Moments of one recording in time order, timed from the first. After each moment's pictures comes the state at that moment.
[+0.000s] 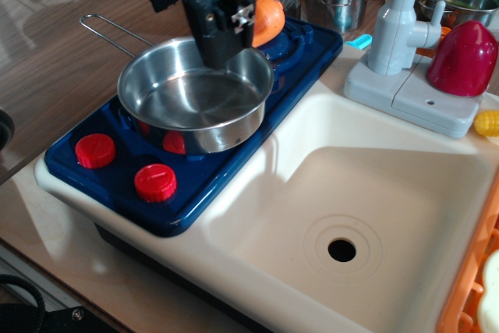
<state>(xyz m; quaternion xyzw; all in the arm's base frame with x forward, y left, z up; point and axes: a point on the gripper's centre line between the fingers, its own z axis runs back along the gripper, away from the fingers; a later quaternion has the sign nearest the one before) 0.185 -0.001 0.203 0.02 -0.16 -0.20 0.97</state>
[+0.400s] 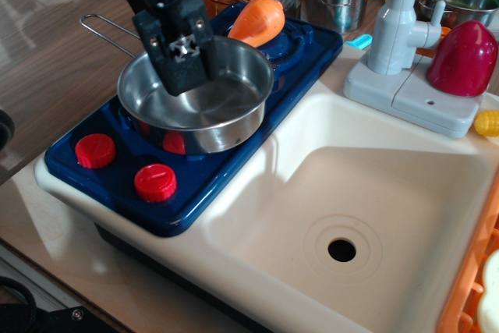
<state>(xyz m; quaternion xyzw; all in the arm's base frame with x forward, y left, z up) 0.176 -0.003 0.193 0.00 -0.13 -0.30 0.94</state>
